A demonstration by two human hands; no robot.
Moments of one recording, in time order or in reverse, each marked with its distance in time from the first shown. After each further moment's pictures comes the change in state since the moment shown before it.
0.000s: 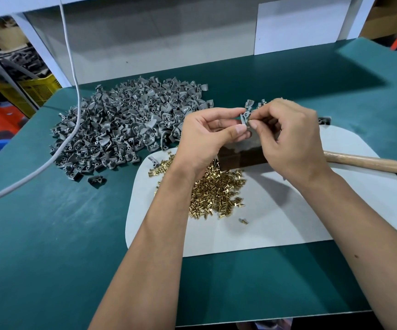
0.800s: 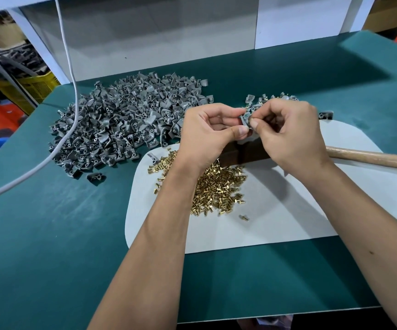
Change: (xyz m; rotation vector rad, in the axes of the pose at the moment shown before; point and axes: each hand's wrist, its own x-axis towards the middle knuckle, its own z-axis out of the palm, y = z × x) left_hand -0.002 0.002 0.006 0.163 0.055 0.056; right_hand 0.001 0.000 0.005 0.115 -0.052 0.269
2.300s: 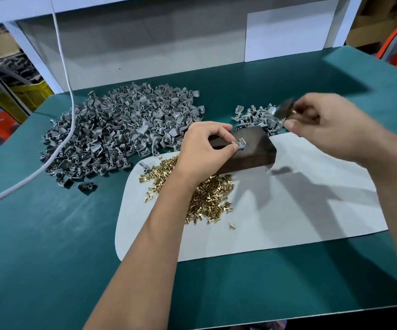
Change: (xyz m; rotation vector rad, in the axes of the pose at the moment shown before) left_hand 0.001 -0.009 0.005 0.577 0.002 0.023; right_hand 0.027 0.016 -0.089 -0.291 -0.323 0.184
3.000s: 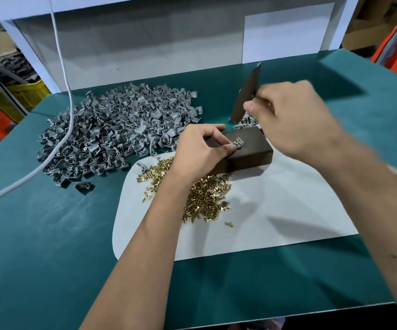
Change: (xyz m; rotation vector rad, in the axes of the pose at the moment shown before) left_hand 0.002 0.004 -0.001 -0.133 -0.027 -0.161; right_hand 0.005 -0.057 0.024 -0.157 0.169 -0.168
